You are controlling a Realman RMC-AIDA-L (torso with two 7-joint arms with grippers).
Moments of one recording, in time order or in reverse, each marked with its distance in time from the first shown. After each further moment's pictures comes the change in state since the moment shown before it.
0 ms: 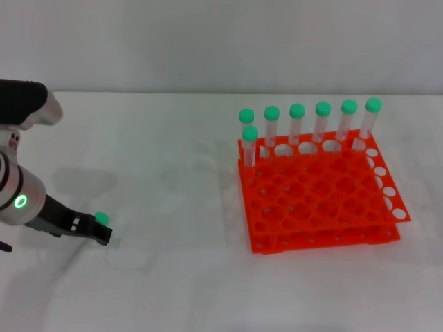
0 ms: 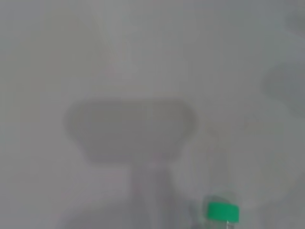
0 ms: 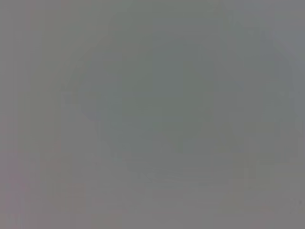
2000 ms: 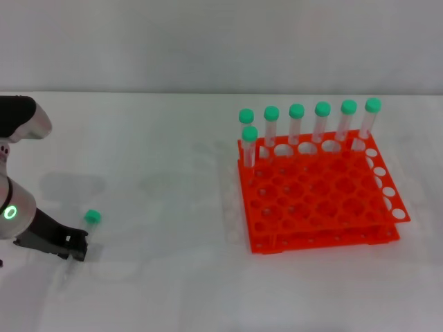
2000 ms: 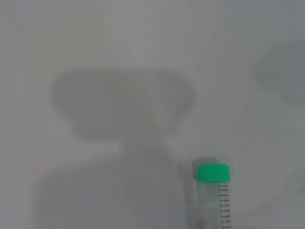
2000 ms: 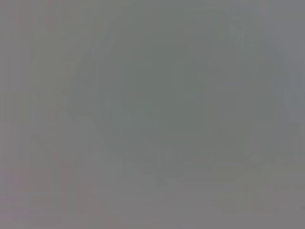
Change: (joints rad) left arm -0.012 0.003 -0.069 -0.069 -0.009 0.048 0.019; right arm 0.008 0.000 0.000 0.000 0.002 -0.006 0.000
